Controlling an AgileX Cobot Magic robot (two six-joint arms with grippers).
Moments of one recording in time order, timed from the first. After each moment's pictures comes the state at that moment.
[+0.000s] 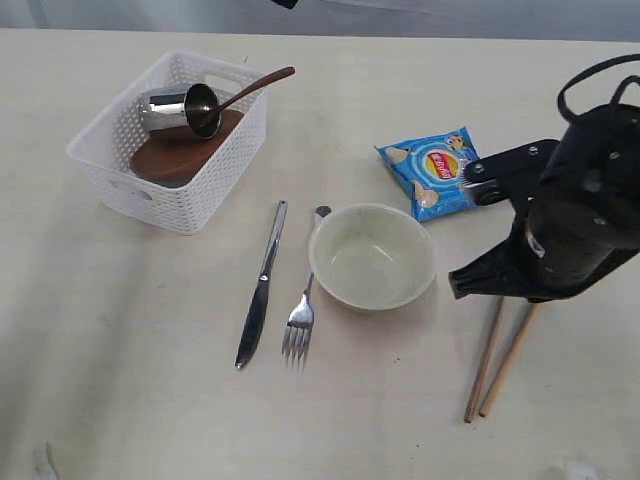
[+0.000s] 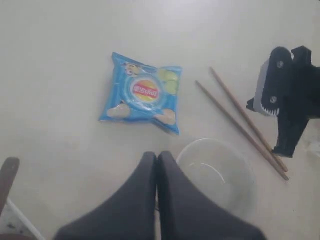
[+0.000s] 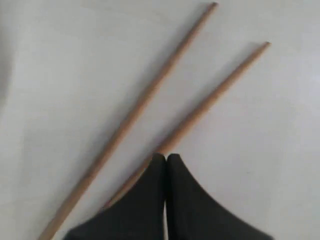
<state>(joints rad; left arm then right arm) -0.32 1.89 -1.78 -0.81 1.22 0.96 0.59 1.56 -0.66 -0.51 0.74 0.75</state>
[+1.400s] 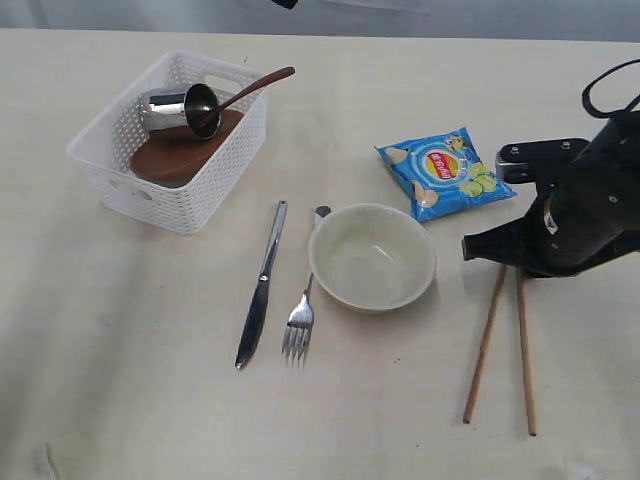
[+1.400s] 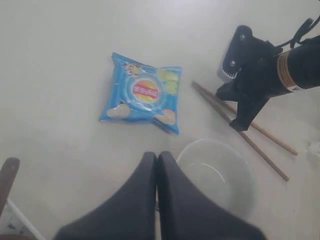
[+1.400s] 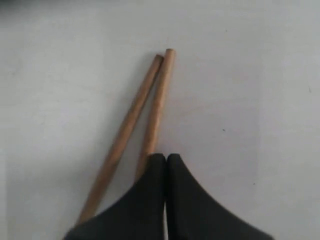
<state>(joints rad) -0.32 1.89 -1.78 -0.81 1.22 0.96 0.34 1.72 -0.66 -0.54 0.42 0.77</state>
